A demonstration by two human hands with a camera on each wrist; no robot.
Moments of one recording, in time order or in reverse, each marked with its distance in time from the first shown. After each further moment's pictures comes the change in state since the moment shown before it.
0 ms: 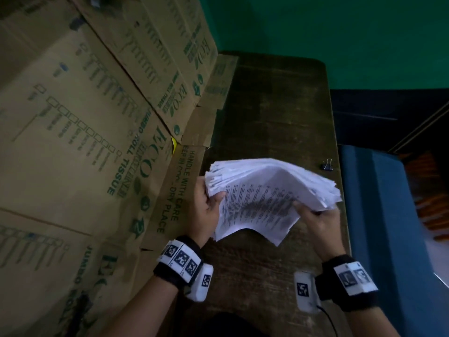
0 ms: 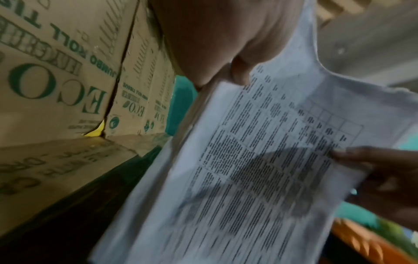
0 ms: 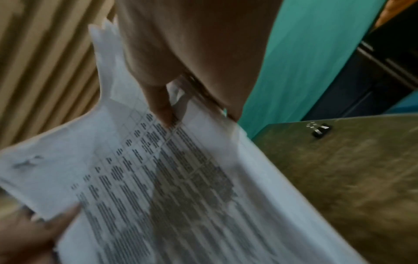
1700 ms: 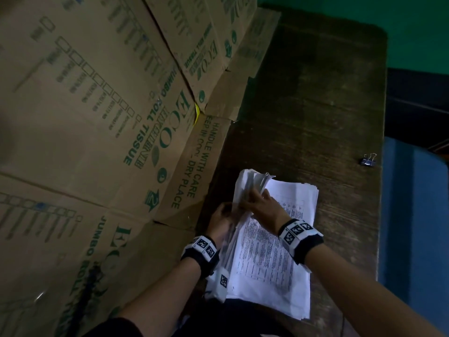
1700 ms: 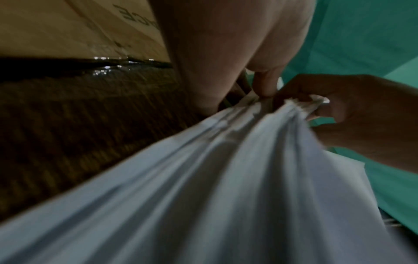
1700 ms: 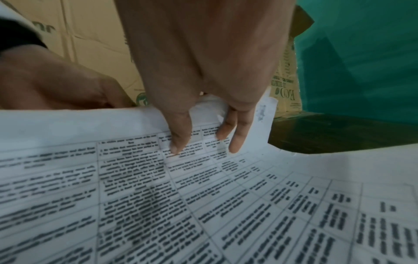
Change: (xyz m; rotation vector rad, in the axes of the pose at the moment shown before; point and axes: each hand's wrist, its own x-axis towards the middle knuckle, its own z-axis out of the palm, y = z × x) left_hand -0.048 -0.119 0.008 -0.263 -0.018 -0.924; right_hand 0.021 0.104 0.133 -1.170 -1.080 -0.332
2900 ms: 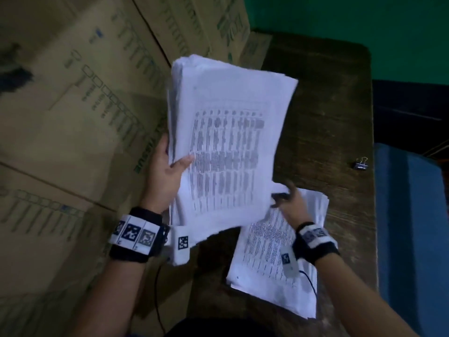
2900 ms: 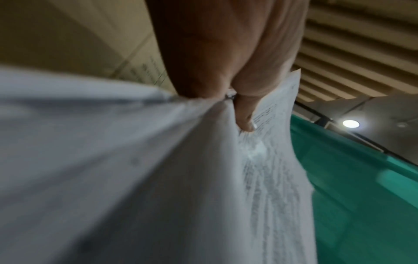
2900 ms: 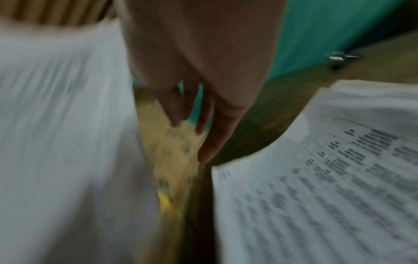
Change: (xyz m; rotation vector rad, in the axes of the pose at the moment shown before) left_hand -0.081 0.186 -0.079 0.135 0.166 0.769; right_hand -0.031 0.015 -0.034 1.221 0.580 0.389
